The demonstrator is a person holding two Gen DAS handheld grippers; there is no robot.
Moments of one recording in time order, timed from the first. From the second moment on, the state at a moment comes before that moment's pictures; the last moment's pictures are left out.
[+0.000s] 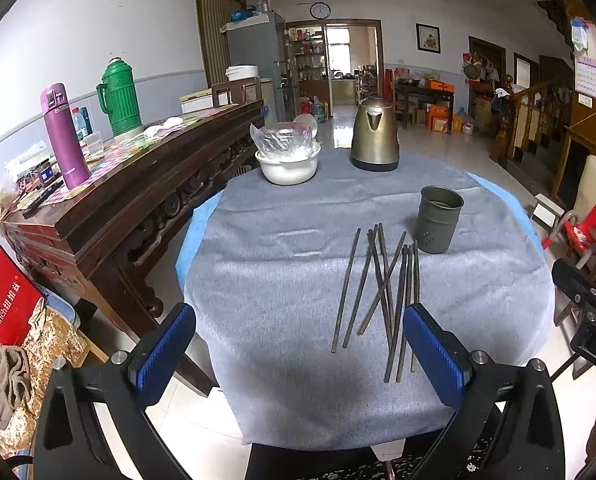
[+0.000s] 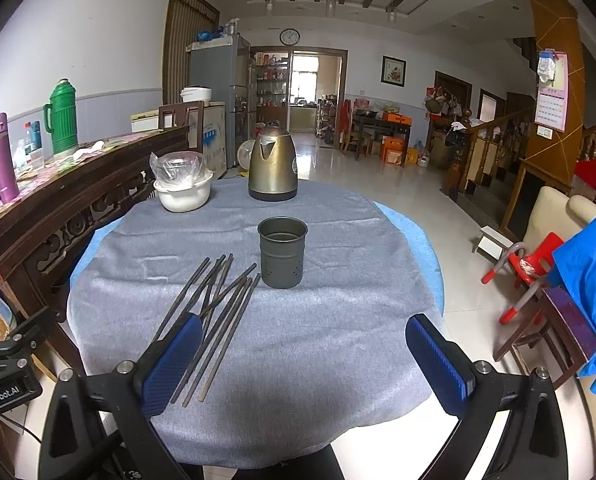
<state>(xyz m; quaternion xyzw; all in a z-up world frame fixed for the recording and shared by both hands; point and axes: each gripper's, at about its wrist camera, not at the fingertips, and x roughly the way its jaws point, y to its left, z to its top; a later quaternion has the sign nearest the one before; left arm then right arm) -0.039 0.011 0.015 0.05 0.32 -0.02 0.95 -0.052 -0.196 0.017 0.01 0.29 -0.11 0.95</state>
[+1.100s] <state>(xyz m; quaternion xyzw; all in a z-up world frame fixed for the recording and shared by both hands) 0.028 0.045 -0.031 0.02 0.38 -0.02 0.93 0.032 -0.214 -0.035 0.15 0.38 0.01 0.91</state>
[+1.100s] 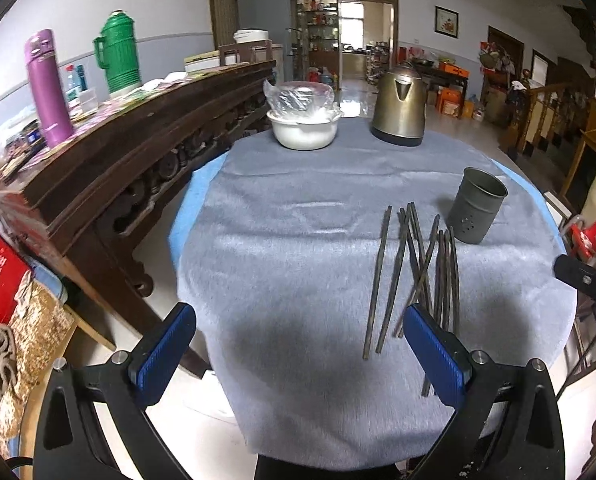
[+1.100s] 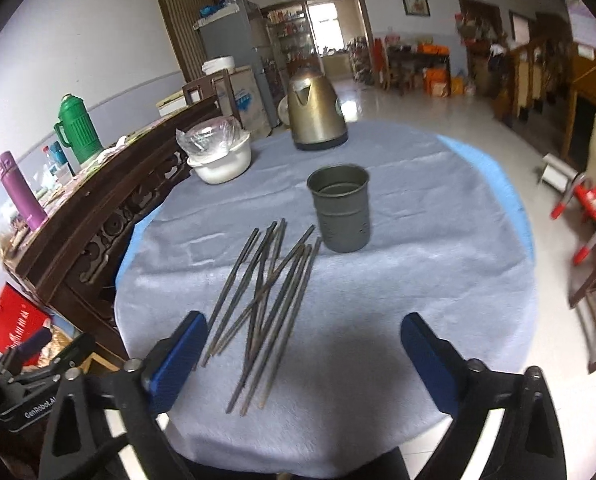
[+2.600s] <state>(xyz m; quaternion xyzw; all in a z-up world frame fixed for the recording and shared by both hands) 0.184 -0.011 -0.139 -0.04 0.55 -0.14 0.82 0.181 -0.232 -0.161 0.23 0.51 0.02 0.83</state>
